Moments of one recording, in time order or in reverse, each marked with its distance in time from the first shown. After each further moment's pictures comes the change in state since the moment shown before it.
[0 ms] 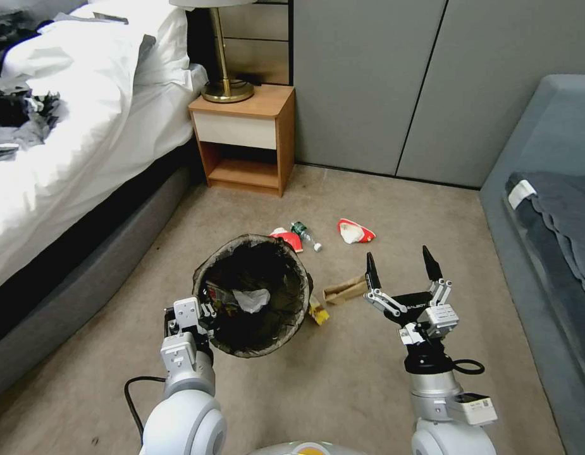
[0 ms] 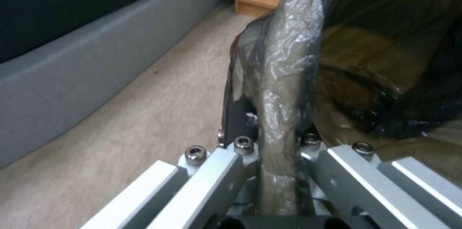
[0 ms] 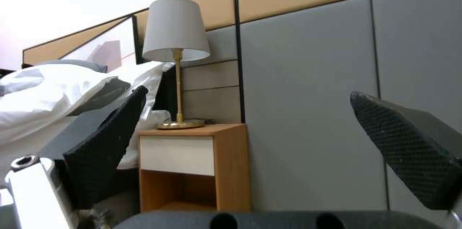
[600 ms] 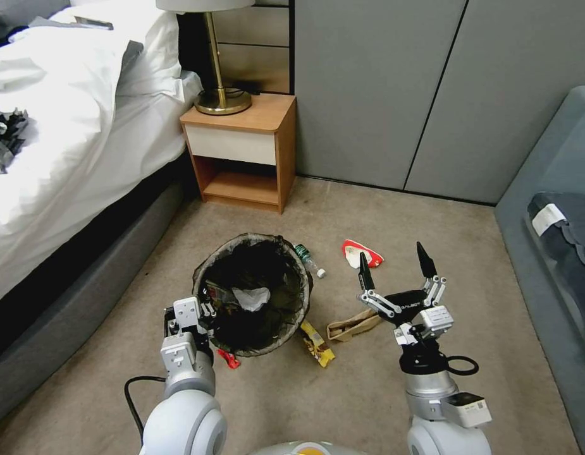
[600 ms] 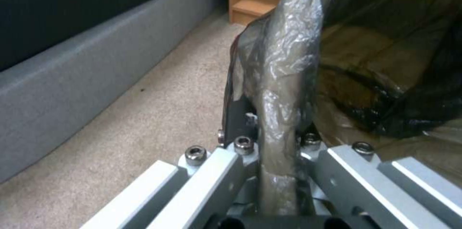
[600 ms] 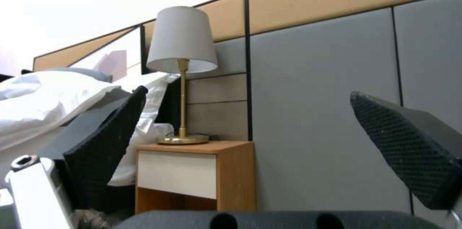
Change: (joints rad) left arm 0.001 -0.001 0.002 -0.002 0.002 -0.001 0.000; right arm 0.025 0.003 -0.009 -0.020 -0.026 0.059 -0.030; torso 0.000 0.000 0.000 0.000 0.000
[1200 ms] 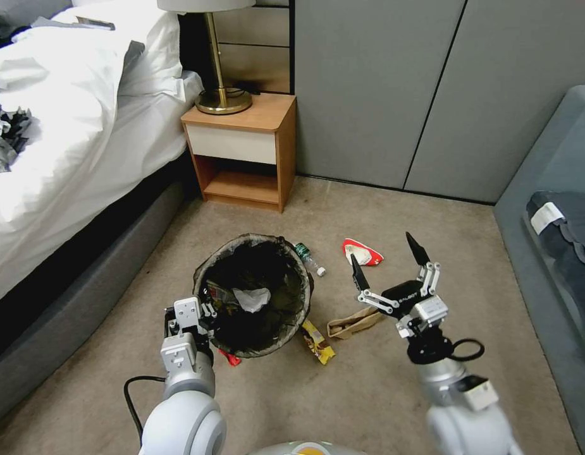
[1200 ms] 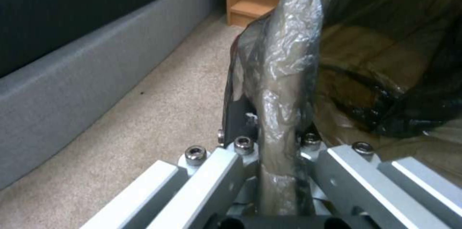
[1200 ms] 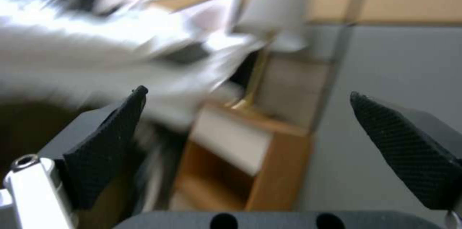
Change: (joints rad) left arm 0.002 0.020 0.004 -0.005 -0.001 0.000 0.001; right arm 0.150 -0.201 0.118 -0.123 0.060 -0.076 -0.394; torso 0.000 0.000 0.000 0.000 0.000
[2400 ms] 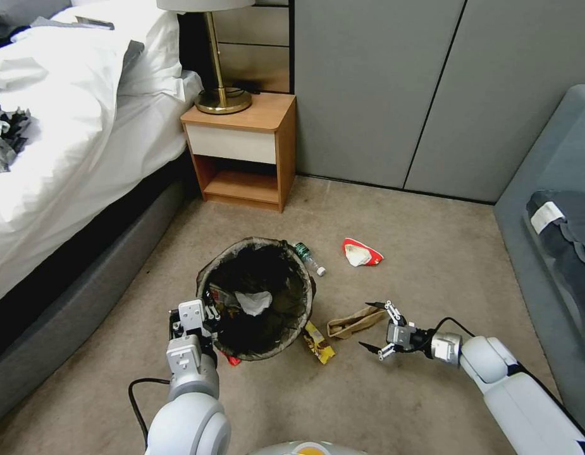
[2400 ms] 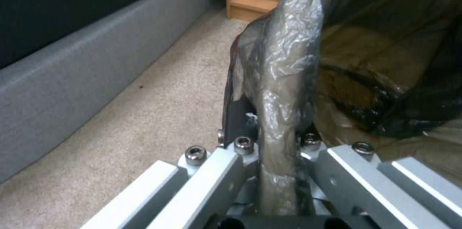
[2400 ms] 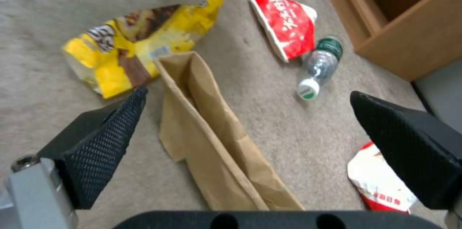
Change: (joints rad) left arm 0.004 -0.021 0.012 0.019 0.027 -0.003 0.002; right arm 0.459 -0.107 -0.150 -0.850 -0.434 0.117 -0.295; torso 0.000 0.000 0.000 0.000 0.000
